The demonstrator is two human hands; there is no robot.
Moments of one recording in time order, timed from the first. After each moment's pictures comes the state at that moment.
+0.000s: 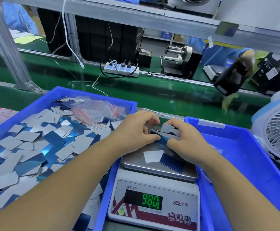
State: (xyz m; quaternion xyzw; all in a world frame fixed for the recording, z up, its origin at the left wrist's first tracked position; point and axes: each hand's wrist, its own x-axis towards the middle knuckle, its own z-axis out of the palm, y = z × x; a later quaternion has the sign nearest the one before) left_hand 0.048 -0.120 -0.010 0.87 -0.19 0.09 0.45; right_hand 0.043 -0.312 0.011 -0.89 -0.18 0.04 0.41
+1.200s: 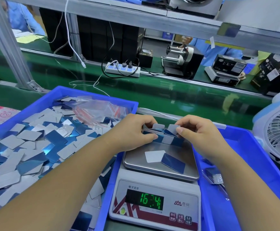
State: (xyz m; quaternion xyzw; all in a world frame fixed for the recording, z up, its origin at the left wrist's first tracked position) left_hand 0.048 -0.107 -0.005 0.89 -0.20 0.04 0.40; right_hand 0.051 -0.337 0.018 -0.85 -0.18 -0.02 0.49
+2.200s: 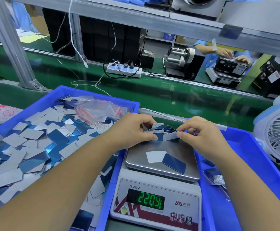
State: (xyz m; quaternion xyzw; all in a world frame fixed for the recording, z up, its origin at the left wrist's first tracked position) left_hand 0.052 -0.100 -0.009 0.88 -0.17 0.03 0.44; right_hand 0.053 -0.343 0.014 -0.91 -0.17 -0.07 0.38
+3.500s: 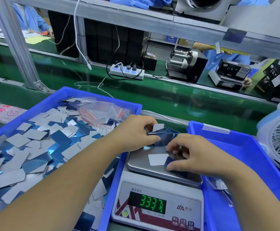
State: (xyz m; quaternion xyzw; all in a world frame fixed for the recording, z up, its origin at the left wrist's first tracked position) left_hand 0.047 -0.105 -0.002 0.89 -0.17 0.04 0.42; right_hand 0.032 -0.329 0.029 -0.93 -0.27 0.11 0.24
